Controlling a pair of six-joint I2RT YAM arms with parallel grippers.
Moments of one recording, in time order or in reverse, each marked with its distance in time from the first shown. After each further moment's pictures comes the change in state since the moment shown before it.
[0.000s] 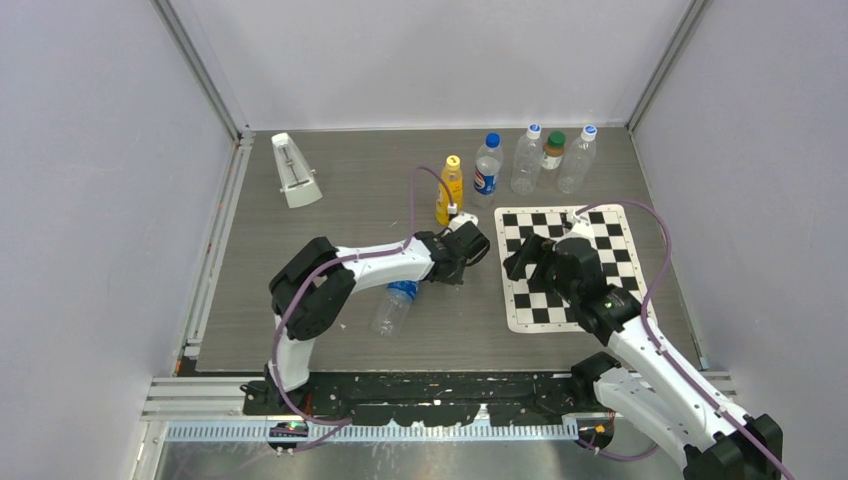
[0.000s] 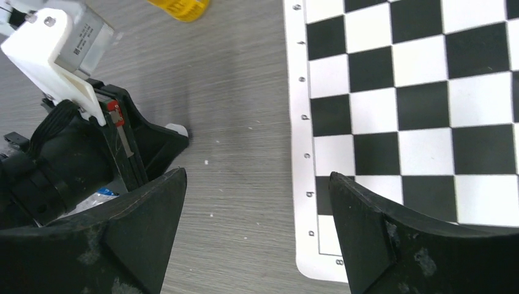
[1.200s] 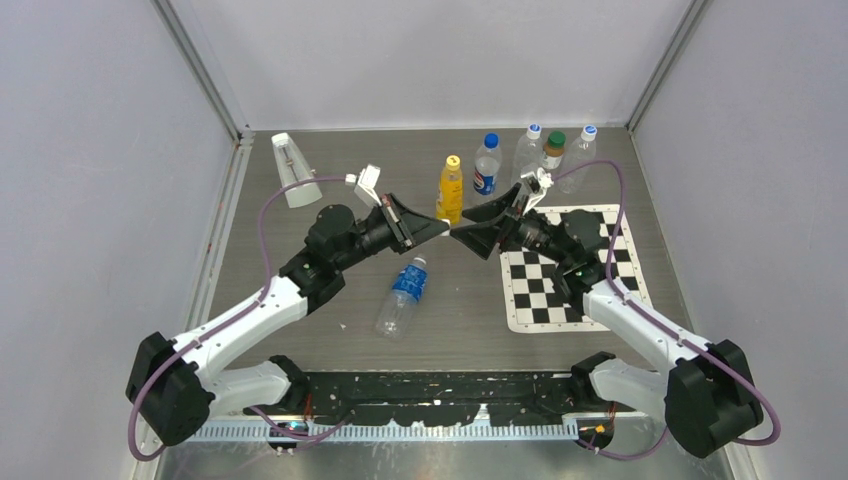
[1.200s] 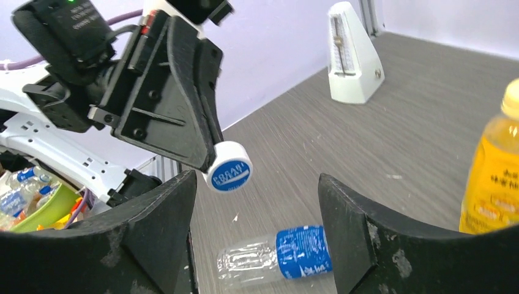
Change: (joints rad) left arm 0.274 -0.869 -0.587 0.789 0.644 -0.534; right arm -0.014 0.311 0.027 1.107 -0.800 -0.096
